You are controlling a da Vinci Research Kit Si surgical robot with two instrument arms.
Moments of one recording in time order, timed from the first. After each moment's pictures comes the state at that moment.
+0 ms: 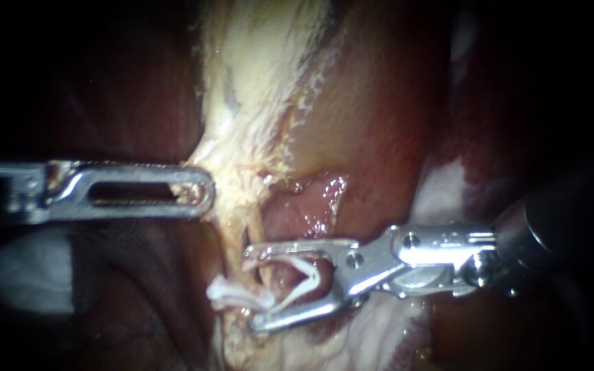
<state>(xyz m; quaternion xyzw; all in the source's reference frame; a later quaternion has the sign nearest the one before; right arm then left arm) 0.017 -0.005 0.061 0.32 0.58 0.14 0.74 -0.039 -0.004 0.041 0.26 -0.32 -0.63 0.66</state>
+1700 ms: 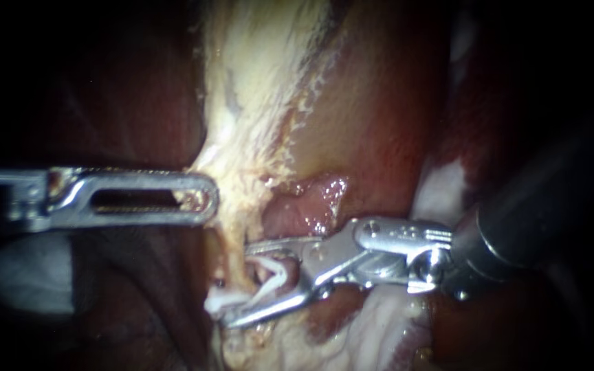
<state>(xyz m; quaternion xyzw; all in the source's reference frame) 0.020 -0.005 0.061 0.39 0.60 0.15 0.68 -0.039 -0.004 0.041 0.26 -0.32 -0.63 0.66</state>
